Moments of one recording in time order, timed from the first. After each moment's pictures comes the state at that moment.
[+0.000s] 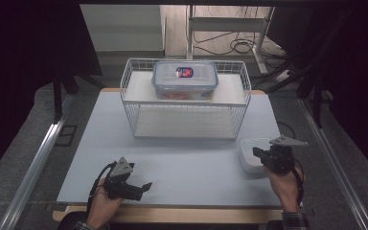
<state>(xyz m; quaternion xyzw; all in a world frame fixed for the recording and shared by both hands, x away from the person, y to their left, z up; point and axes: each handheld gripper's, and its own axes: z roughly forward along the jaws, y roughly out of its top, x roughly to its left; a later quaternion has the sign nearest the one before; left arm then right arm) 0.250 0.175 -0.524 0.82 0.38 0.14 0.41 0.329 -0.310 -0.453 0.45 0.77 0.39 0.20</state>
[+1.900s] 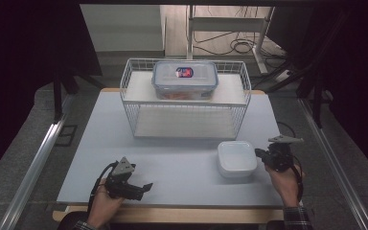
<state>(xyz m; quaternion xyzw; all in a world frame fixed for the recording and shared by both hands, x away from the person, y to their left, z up) 0.254 0.174 -0.528 0.82 0.38 0.13 0.41 0.349 -0.317 -0.474 0.48 0.78 0.35 0.19</state>
